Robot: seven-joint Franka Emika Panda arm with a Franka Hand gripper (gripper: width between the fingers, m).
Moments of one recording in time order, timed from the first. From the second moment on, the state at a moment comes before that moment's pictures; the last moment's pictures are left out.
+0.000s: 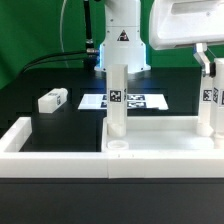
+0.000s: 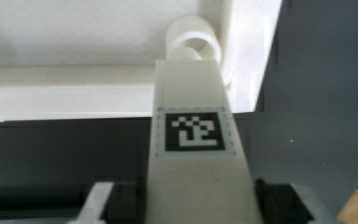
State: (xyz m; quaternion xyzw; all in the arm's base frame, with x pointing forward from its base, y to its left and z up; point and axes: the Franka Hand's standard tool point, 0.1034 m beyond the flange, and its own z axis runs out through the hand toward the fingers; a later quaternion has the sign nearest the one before) arm 0.627 0.103 0.132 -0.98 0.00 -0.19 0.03
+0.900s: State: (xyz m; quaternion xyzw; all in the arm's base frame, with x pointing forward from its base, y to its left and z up) arm 0.615 0.109 0.123 -0.98 0.00 -0.19 0.03
